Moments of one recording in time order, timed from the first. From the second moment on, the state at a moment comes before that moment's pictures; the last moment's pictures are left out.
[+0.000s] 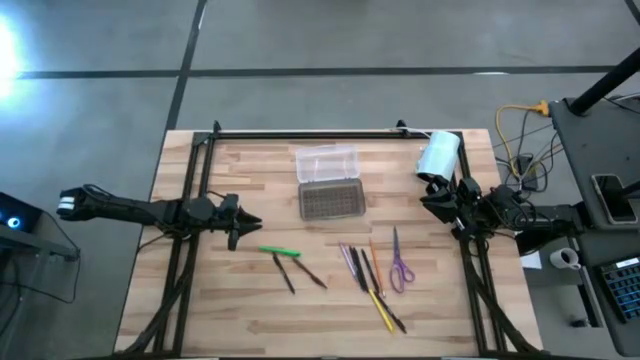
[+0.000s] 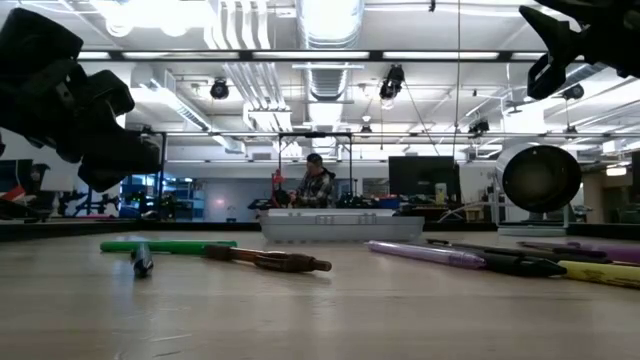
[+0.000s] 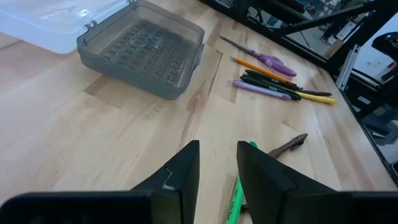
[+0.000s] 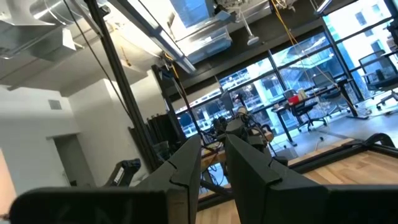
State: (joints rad) left arm -0.05 0.45 0.01 0.04 -0.10 -0.48; right arm -0.01 0.02 0.01 0.43 -0.05 0.50
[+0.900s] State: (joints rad) left arm -0.05 0.44 0.02 0.27 -0.24 -1.07; right arm -0.01 0.34 0.04 0.65 0.15 0.97
